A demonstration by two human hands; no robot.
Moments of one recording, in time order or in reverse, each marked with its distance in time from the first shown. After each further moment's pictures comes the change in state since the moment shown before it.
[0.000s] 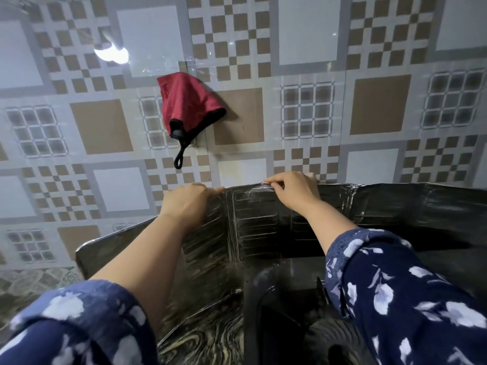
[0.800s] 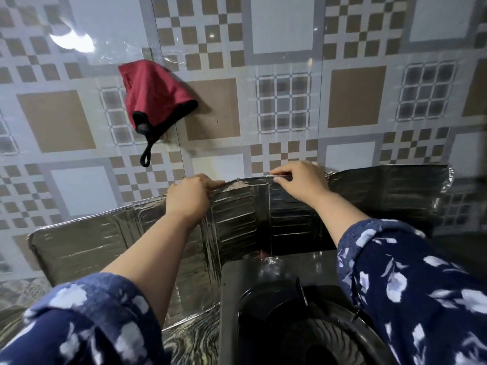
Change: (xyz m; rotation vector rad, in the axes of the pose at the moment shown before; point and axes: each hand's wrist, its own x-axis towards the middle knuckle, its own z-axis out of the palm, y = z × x) left_hand 0.038 0.042 0.035 -0.299 0.173 -0.041; right_hand 0.004 0.057 -0.024 -0.022 0.089 -0.038
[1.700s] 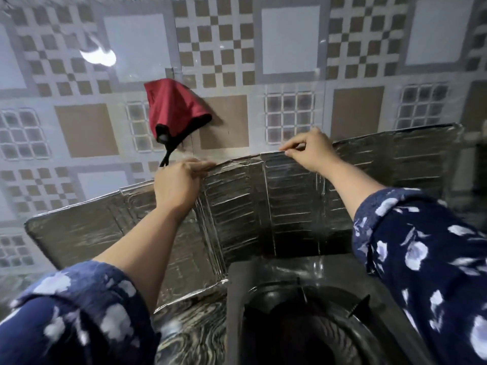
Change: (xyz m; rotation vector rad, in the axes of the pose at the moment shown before) left_hand -0.007 -0.009 -0.060 -0.184 0.273 -0.026; right_hand 0.034 -0.024 -0.067 0.226 0.083 -0.005
